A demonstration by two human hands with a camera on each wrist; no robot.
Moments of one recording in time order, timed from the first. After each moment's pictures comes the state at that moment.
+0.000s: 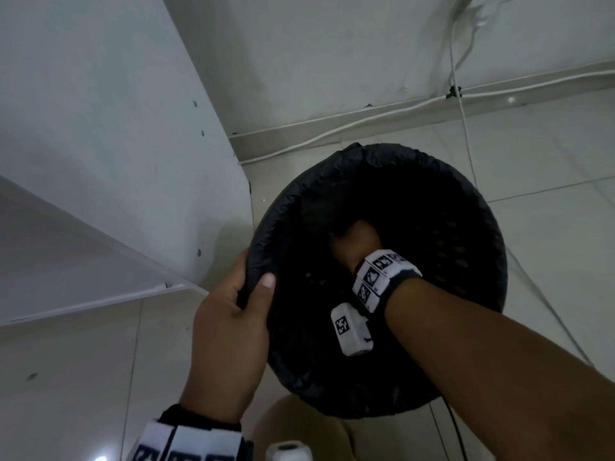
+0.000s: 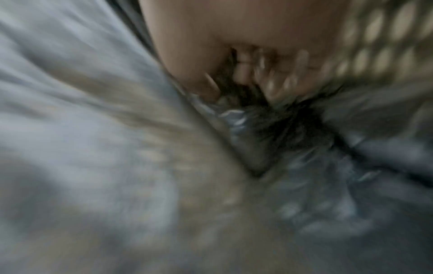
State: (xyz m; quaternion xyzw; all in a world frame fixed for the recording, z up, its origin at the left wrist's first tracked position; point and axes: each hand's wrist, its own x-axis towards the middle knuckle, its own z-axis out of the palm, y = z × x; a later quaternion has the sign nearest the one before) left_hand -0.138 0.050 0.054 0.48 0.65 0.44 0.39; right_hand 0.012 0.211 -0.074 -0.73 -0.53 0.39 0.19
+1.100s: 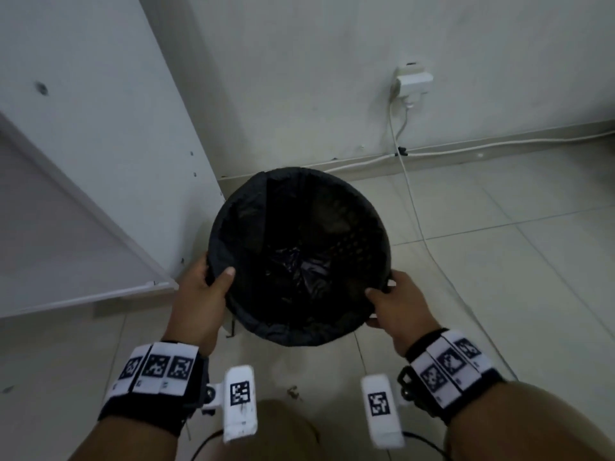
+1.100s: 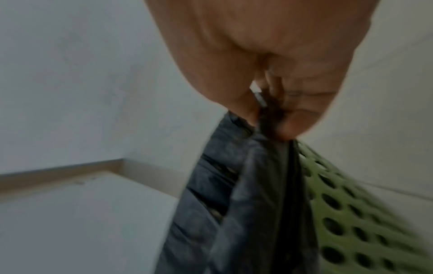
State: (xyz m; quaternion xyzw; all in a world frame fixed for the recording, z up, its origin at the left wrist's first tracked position) left_hand -0.144 0.063 0.036 0.42 0.64 0.48 0.42; right_hand 0.135 0.070 0.015 -0.70 -0.36 0.49 0.37
